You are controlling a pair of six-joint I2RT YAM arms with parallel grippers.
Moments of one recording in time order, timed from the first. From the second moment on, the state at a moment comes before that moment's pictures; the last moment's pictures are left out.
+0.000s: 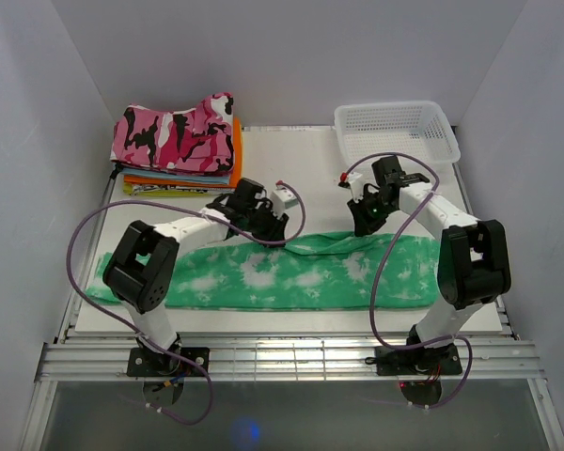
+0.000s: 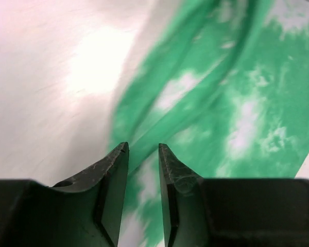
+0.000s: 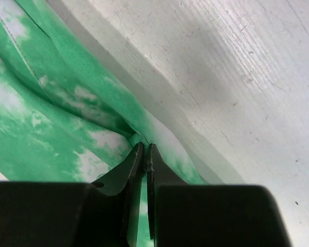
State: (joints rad) left arm -0.63 1.78 1.07 -0.16 0.49 0.19; right arm 0.25 1.71 1.22 -0.74 -0.41 -0.49
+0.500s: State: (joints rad) left arm -0.50 1.62 0.94 -0.40 0.47 0.28; right arm 0.25 1.62 1.11 -0.66 -0.40 -0.54
